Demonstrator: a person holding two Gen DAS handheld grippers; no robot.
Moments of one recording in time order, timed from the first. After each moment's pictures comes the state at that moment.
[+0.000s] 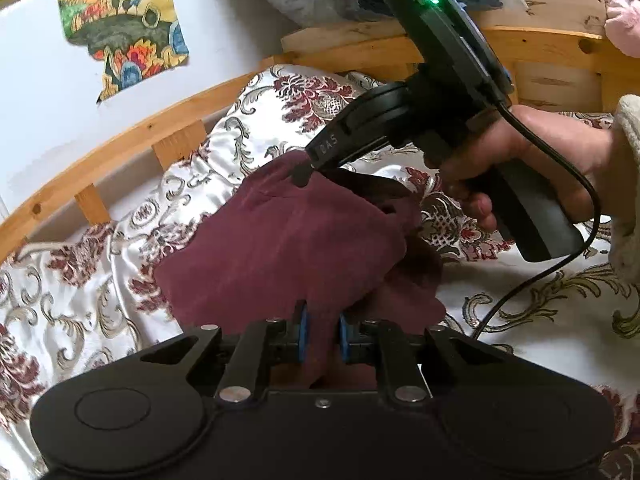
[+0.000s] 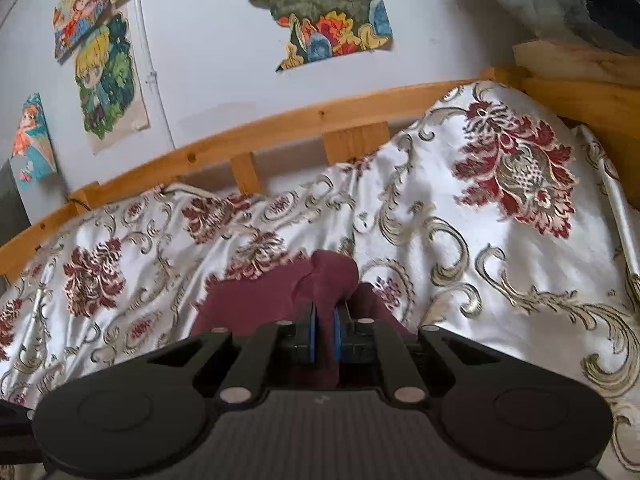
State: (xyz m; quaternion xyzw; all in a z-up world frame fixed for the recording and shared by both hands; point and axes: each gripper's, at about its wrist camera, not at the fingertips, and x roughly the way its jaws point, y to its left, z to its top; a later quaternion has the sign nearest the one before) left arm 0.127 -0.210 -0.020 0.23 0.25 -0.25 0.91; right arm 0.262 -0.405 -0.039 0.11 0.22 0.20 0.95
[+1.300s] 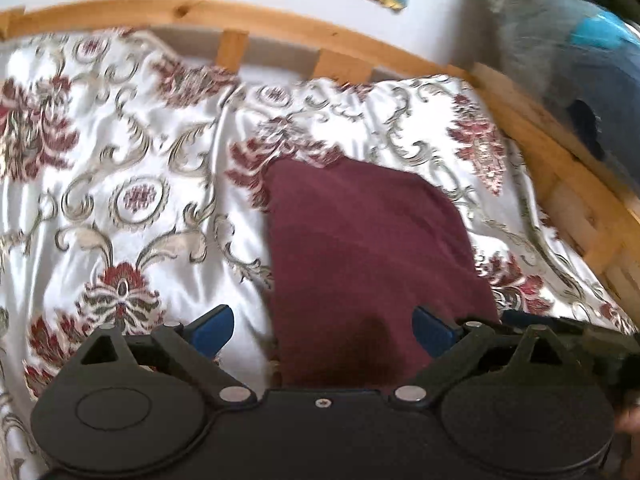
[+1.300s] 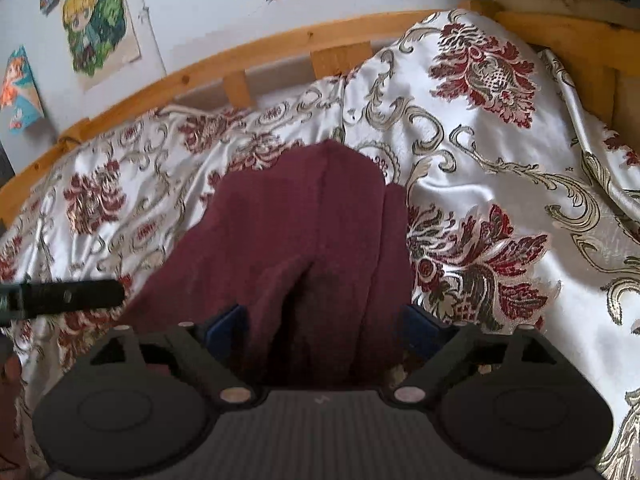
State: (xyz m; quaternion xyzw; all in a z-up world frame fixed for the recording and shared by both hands) left arm 0.169 -0.113 -0.012 -0.10 0.36 -0.12 0.92; right arm 0.185 -0.395 -0.070 0.09 0.33 0.17 0.92
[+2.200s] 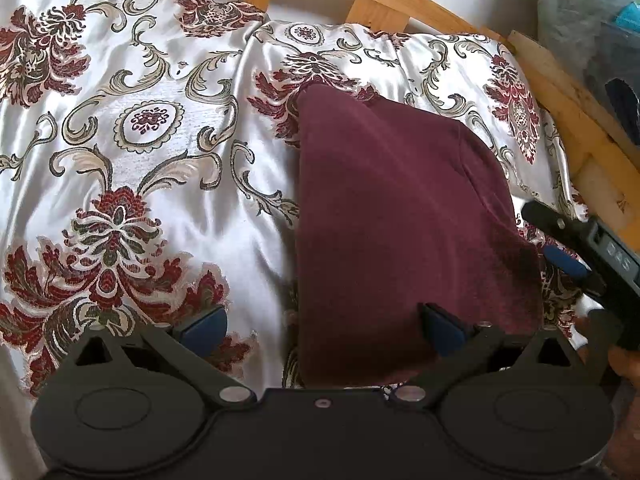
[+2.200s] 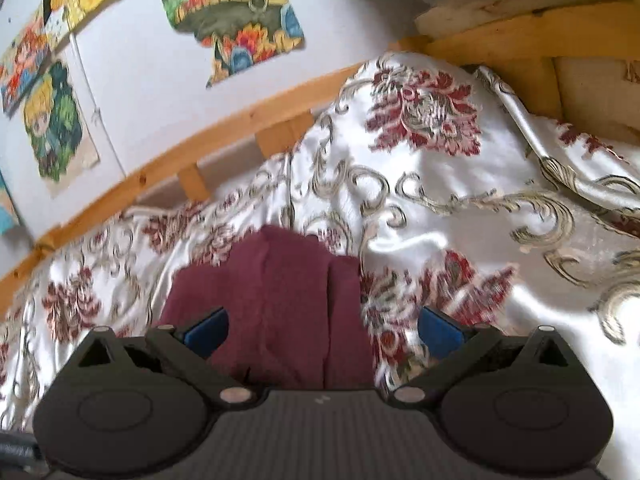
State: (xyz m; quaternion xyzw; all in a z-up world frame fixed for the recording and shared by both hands) left arm 0.175 -0.111 -0.053 -0.12 0.41 -0.10 0.90; right arm 0.209 -0.426 -0.085 0.21 0.21 0.12 0.95
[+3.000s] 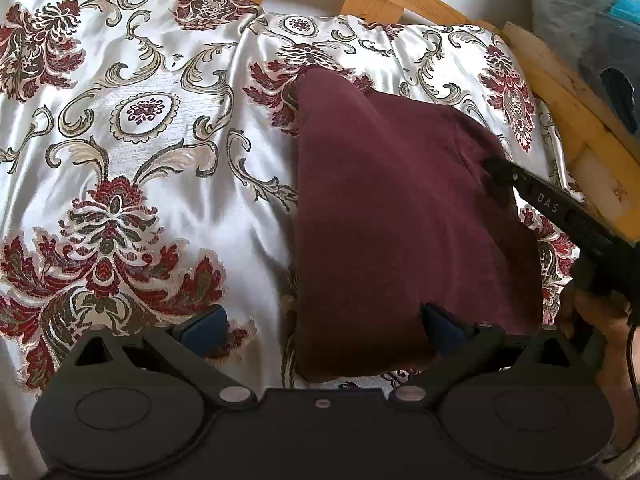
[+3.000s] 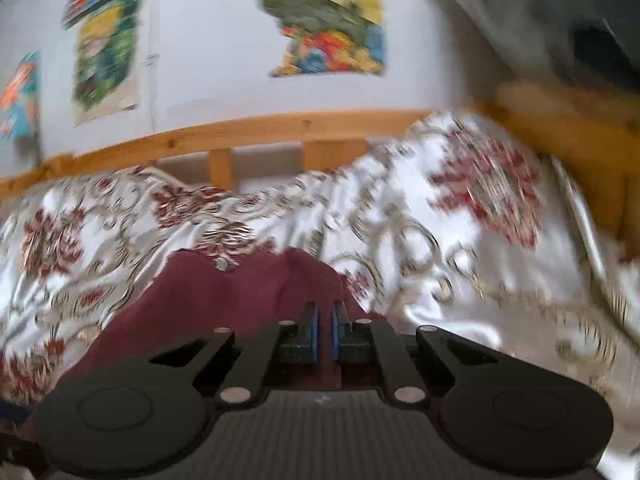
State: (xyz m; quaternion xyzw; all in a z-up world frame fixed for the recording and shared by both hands) left arm 0.170 -0.113 -0.057 -0.11 0.42 -0.10 0.89; right arm 0.231 -0.373 -0.073 0.02 0.15 0.14 0.98
